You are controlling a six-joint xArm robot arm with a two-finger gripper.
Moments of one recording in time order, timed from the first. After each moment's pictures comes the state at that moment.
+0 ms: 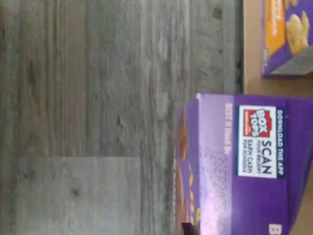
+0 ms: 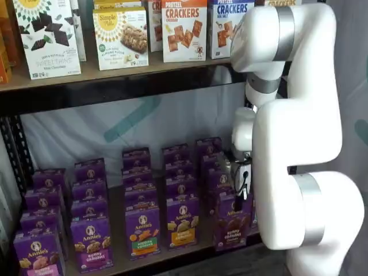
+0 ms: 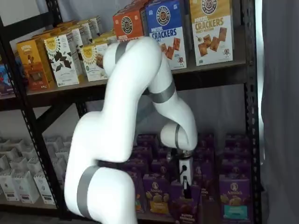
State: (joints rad) arm -0.18 0.67 -1.00 0.07 0.39 -1.81
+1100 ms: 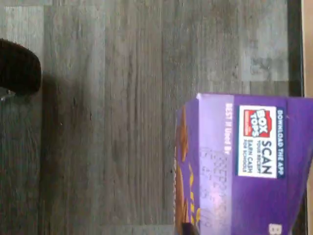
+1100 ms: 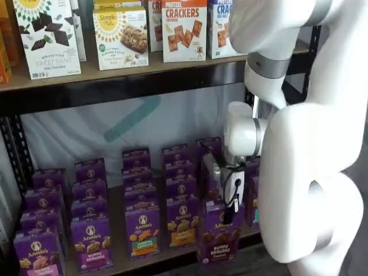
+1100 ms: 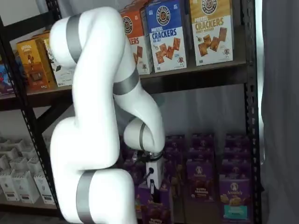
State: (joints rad) arm 0.06 0.14 -0.45 0.23 0.33 -1.73
